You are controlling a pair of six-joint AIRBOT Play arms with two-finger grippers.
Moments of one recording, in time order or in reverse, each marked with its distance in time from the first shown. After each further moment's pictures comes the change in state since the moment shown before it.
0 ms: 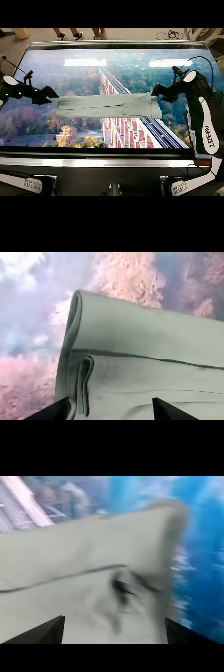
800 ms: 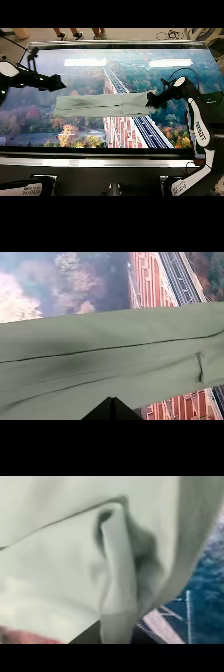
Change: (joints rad) left arm -0.265 0.226 -0.013 -0.027 0.043 0.020; right arm 0.059 -0.095 0.008 0.146 0.126 0.039
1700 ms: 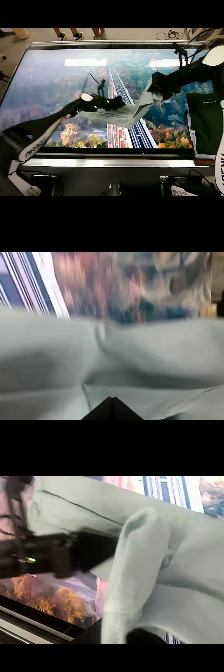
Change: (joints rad) left arm -0.481 -0.349 -0.065 -0.706 0.494 0.209; right arm 0.132 0.423 0.097 -0.014 0.221 0.079
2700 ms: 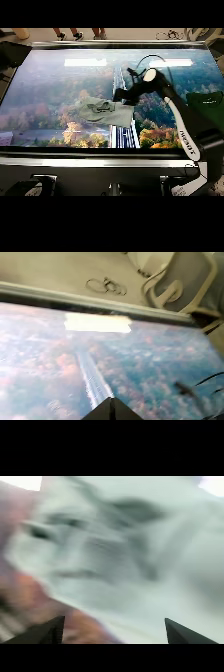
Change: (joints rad) left arm 0.528 0.839 0.000 0.586 -0.245 -0.140; right arm 0.197 -0.342 -0.007 0.010 -0.199 -0.012
